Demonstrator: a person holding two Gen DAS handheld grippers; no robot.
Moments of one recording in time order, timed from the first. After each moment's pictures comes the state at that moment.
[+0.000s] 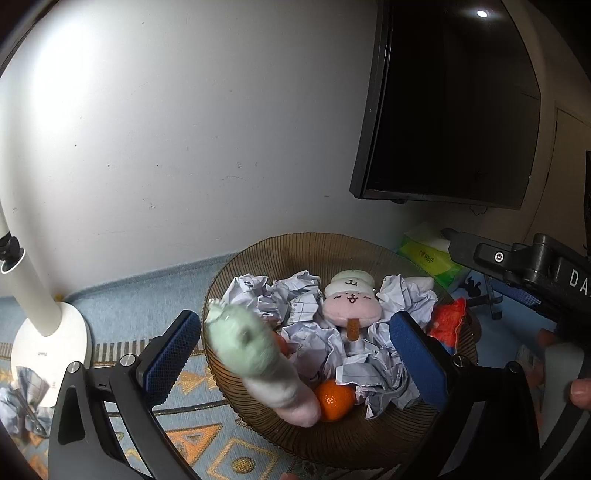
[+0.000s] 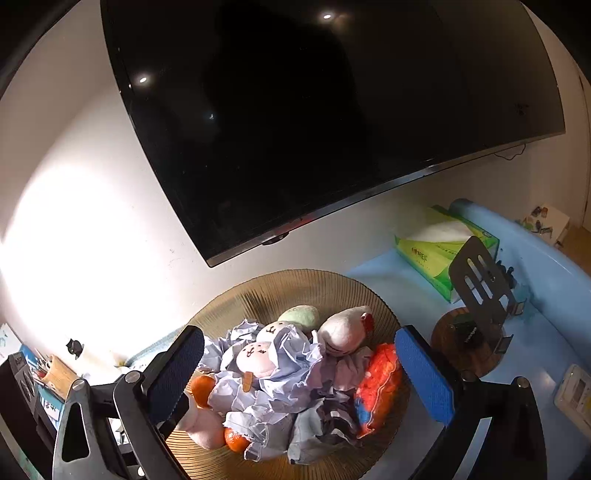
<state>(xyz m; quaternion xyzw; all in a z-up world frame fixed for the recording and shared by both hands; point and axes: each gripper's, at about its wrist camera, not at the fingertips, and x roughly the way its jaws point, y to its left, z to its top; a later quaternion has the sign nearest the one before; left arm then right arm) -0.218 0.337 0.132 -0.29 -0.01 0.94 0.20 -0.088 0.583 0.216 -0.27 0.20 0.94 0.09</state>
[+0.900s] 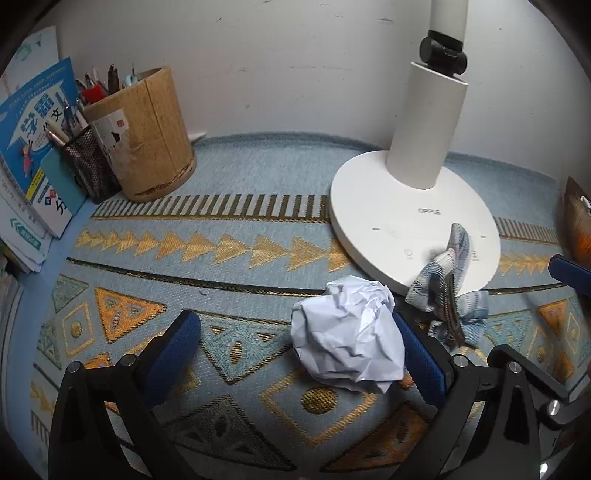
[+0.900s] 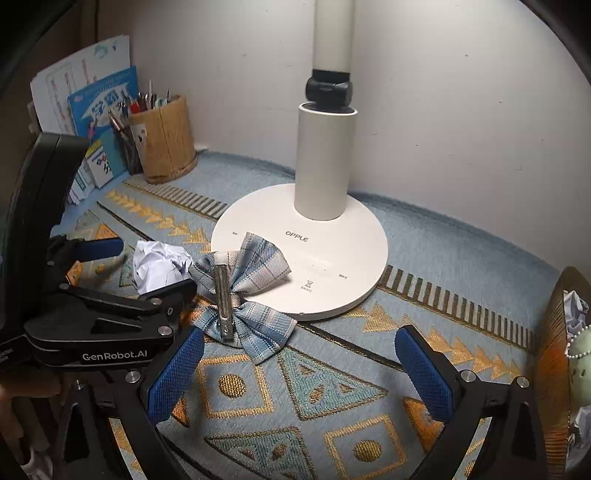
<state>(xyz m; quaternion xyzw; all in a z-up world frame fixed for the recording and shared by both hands) -0.212 0.030 0.069 -0.46 -0.02 0.88 -0.08 -0.153 0.227 0.113 -0.41 -0.13 0.89 -0.18</state>
